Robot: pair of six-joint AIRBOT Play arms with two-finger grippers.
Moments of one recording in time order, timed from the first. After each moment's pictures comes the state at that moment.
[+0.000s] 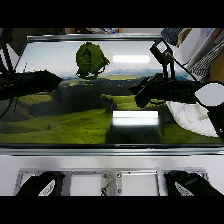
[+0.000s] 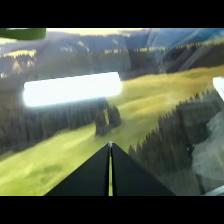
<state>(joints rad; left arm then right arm) -0.13 -0.91 1.36 1.18 -1.18 -1.57 0.34 -1.00 1.23 -0.94 0.95 0.97</state>
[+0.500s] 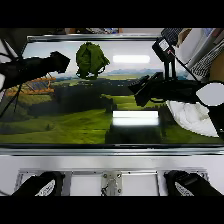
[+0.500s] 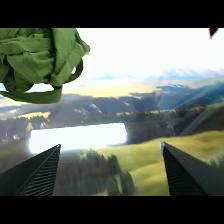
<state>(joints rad) -0.13 -1.09 1.37 1.18 -0.84 -1.54 0.33 -0.99 1.23 -0.91 0.93 0.97</state>
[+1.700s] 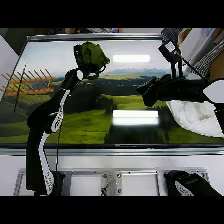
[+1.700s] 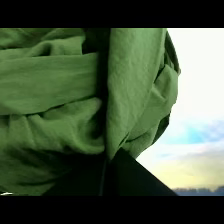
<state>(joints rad) -0.24 -2.17 1.99 1.26 -0.32 -1.63 0.25 -0.99 1.23 -0.93 1.04 0.97</state>
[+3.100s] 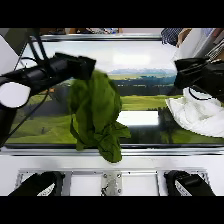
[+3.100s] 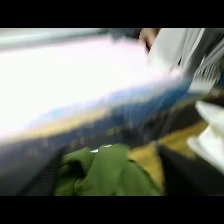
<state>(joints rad) -0.40 -1.02 1.30 1.26 -0.73 -1.53 0.21 -0.77 1.23 -1.36 0.82 1.42</state>
